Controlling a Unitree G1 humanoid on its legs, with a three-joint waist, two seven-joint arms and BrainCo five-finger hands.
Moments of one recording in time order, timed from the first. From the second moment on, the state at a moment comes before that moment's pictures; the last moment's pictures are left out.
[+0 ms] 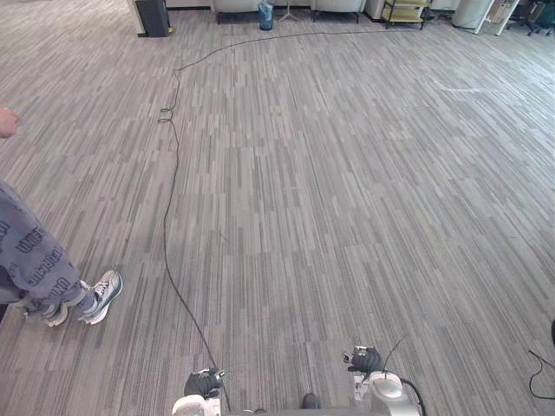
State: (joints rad) left arm 0.13 0.06 0.11 0.94 -0.02 -0.05 0.12; right arm 0.06 -0.03 -0.06 0.90 0.00 -0.02 -0.14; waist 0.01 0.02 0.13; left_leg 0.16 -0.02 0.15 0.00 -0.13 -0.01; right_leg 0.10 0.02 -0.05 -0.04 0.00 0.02
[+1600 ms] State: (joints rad) left arm 0.06 0.00 0.30 0.89 -0.09 -0.04 0.12; right arm 0.06 -0.03 -0.19 0.97 0.12 -0.01 -0.18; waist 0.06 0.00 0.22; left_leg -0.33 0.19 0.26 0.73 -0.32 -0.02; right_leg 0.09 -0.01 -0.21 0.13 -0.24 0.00
